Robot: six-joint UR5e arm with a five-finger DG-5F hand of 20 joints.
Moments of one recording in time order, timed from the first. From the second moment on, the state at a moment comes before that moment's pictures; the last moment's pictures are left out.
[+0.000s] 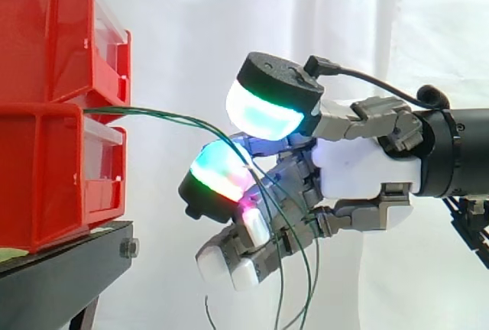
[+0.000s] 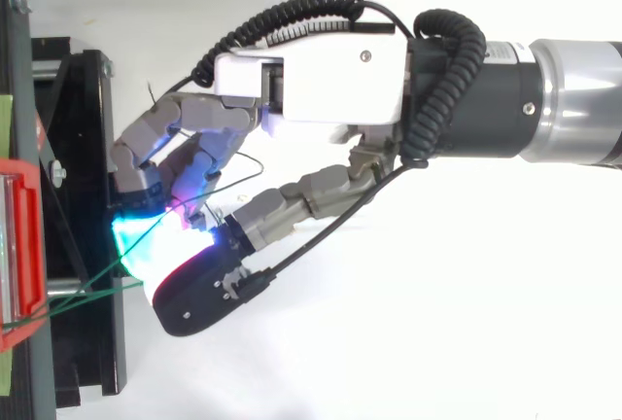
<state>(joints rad) 0.09 -2.36 -1.04 -2.90 -1.49 -0.28</state>
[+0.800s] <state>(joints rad) 0.12 -2.36 -1.10 -2.82 -1.45 -0.25</state>
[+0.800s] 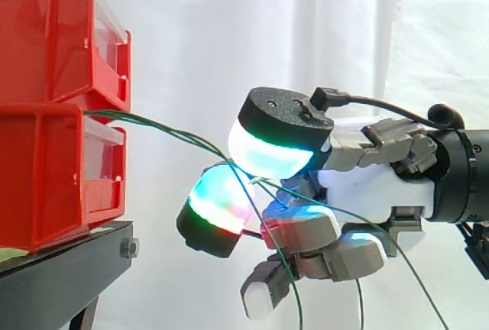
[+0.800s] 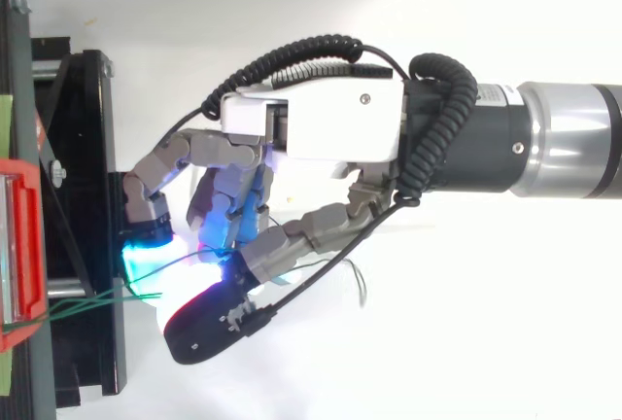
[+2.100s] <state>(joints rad) 0.13 -2.36 -1.03 -2.93 -1.48 -0.24</state>
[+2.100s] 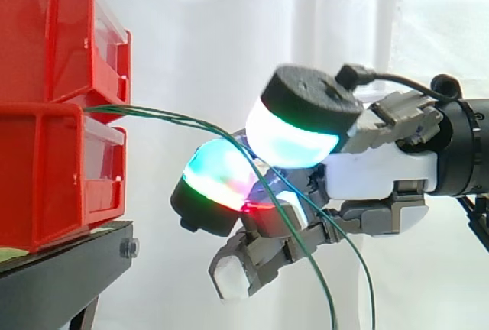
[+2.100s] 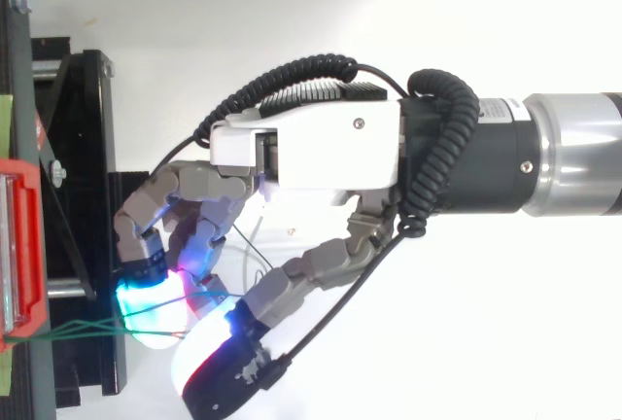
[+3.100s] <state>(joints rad) 0.12 -2.36 -0.94 -3.09 -1.52 -0.23</state>
